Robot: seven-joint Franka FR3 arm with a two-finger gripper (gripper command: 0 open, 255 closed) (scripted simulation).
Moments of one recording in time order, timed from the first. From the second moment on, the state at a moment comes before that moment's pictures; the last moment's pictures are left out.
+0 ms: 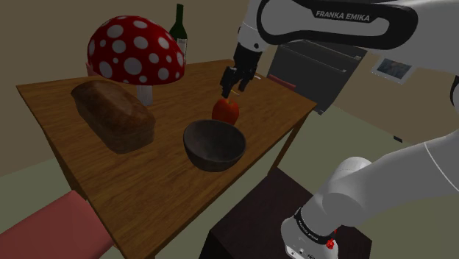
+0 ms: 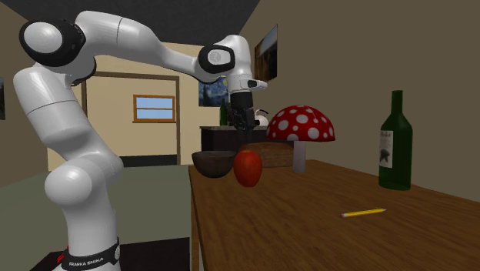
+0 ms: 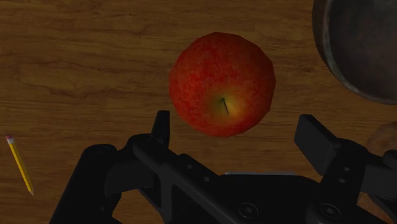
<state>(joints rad) -0.01 -0.43 0.13 -2.17 0.04 1.84 0.02</state>
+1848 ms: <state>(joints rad) -0.02 -0.42 0.13 -2.09 0.04 1.77 0.02</state>
